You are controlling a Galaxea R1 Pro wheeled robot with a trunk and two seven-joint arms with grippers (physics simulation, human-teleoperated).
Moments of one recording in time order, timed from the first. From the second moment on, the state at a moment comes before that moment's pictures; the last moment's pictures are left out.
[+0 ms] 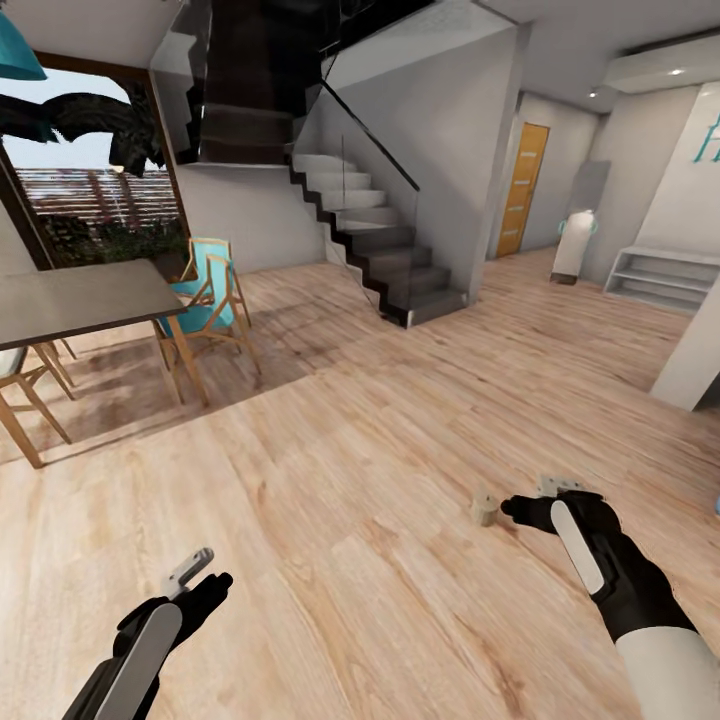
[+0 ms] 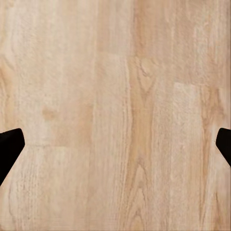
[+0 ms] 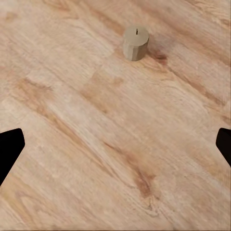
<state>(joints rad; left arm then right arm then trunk) -0.23 0.07 -0.02 -1.29 0.95 0.50 0.67 -0.59 -0.20 -0.02 -1.12 -0.36 0.89 -0.21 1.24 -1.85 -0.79</state>
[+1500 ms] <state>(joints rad) -0.27 0.09 -0.02 -1.31 0.95 0.53 0.67 -0.61 -0.17 0.03 -0.71 -0.23 0.66 -0.04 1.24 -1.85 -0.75</state>
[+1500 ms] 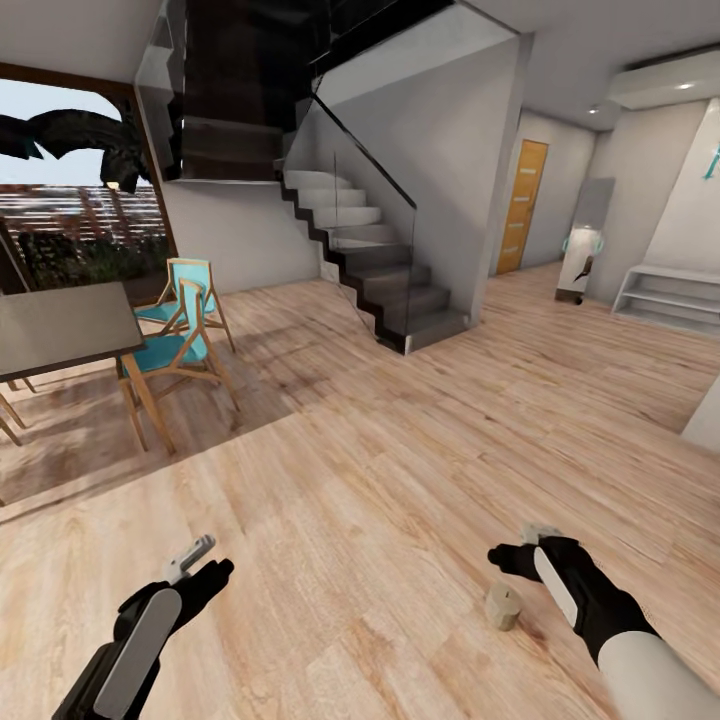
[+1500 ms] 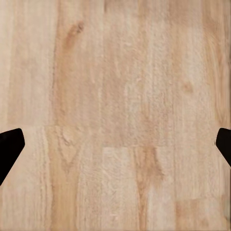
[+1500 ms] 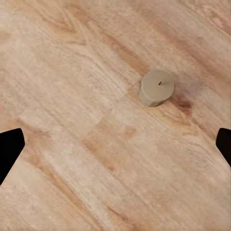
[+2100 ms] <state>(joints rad) -0.30 0.09 -0.02 -1.31 0.95 0.62 0.67 -0.71 -0.12 0.03 -0.64 -0.23 0.63 -0.04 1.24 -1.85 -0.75</state>
